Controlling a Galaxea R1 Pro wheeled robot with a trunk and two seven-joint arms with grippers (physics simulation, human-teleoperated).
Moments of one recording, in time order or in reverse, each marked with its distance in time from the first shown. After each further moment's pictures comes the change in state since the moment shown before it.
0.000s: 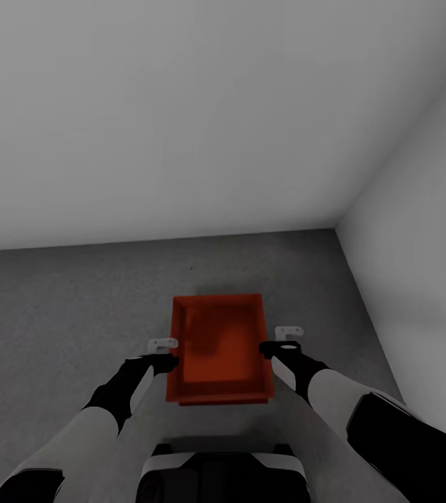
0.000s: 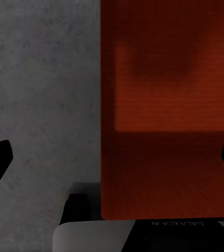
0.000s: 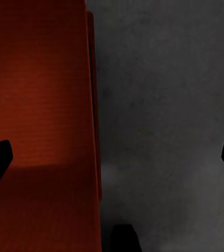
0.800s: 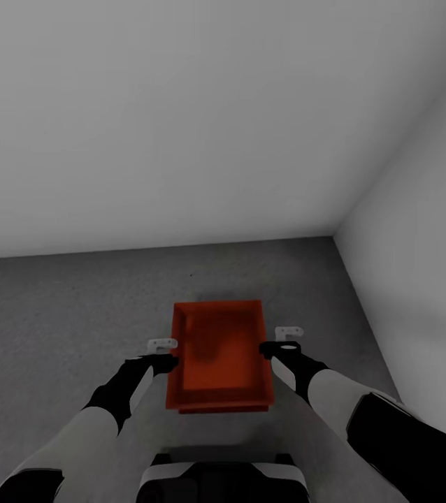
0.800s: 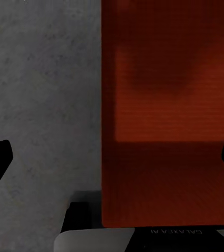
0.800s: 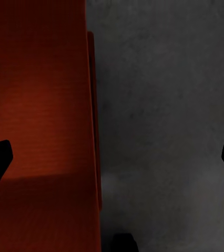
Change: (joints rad) left arm 0.000 0.001 0.001 0.003 0.000 0.000 0.002; right arm 0.001 0.000 0.000 0.000 0.000 0.000 0.000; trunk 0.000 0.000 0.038
